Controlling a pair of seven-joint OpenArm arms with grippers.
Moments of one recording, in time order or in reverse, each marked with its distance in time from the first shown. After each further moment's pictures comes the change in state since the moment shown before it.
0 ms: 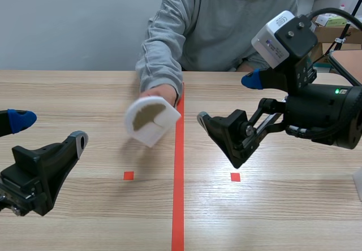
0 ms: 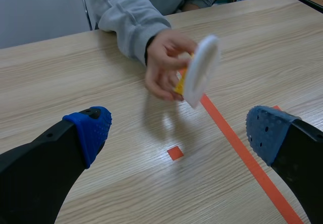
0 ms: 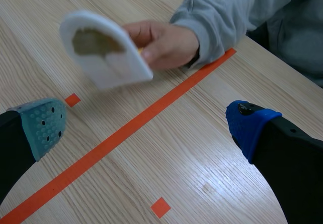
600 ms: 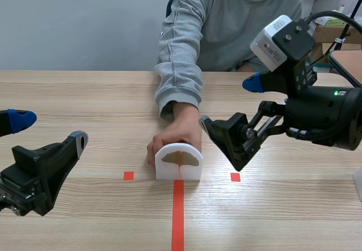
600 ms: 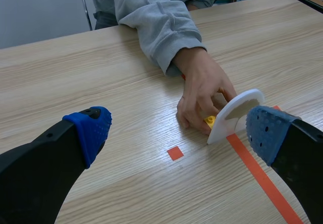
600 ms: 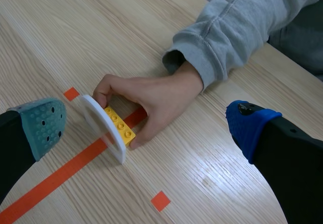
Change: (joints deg) left arm 0.0 0.0 0.0 0.0 0.0 0.0 0.0; right arm 0.0 0.0 0.0 0.0 0.0 0.0 -1.3
